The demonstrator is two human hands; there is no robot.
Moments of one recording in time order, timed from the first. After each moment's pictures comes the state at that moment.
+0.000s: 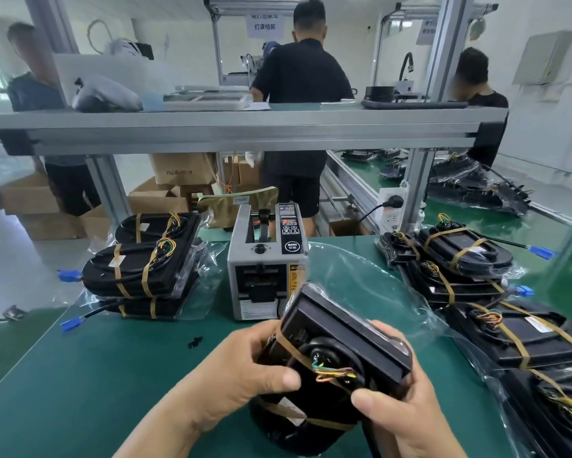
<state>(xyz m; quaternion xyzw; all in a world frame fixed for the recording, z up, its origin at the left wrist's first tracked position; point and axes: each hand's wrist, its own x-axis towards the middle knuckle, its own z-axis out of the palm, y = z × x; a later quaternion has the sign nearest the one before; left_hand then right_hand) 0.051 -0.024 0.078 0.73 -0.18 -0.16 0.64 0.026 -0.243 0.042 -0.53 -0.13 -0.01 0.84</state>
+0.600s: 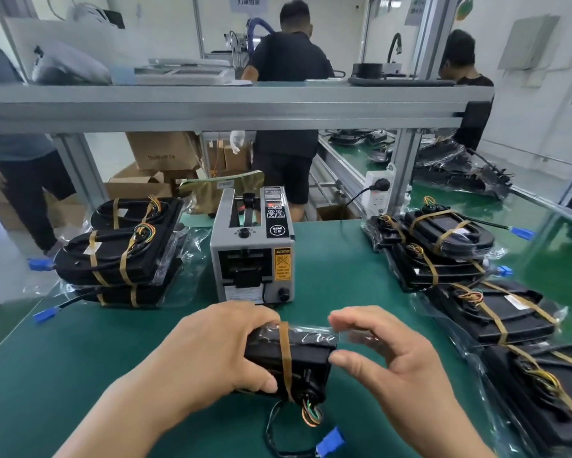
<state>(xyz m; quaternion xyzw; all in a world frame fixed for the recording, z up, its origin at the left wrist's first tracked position) 0.049 -0.022 0.104 0.96 -0.16 -0.03 0.21 0.034 -0.257 0.054 -0.78 -0.21 -0.15 0.57</state>
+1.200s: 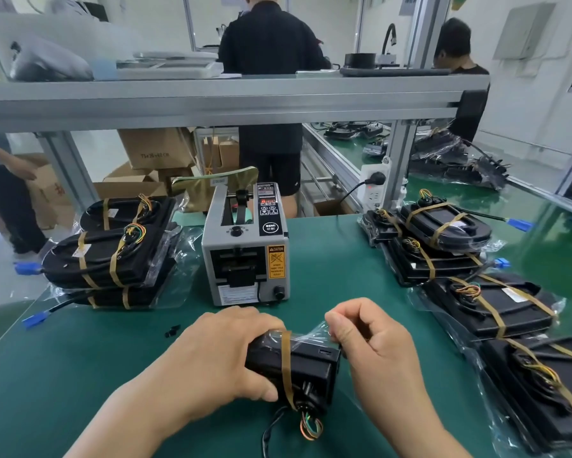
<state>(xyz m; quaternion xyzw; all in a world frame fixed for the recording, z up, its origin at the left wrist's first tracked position) 0.057 -0.029 0.091 0.96 -0.19 -0.07 0.19 0.044 -0.235 0.049 -0.77 -0.04 -0.17 0.61</state>
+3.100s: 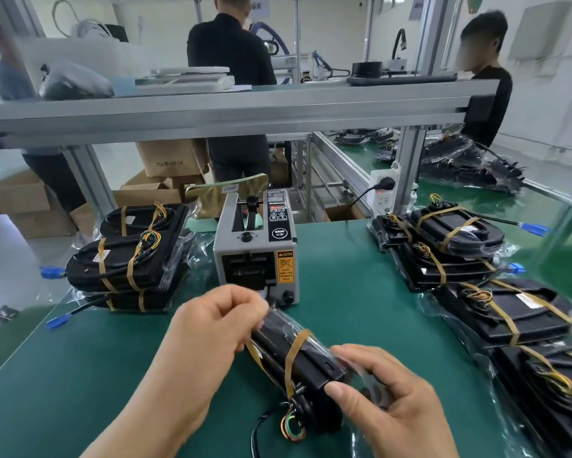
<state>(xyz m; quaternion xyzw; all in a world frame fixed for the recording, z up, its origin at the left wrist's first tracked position) 0.034 -0.037 0.106 0.77 0.00 0.05 0.63 0.010 -0.241 0.032 -0.74 -0.12 -0.17 0.64</state>
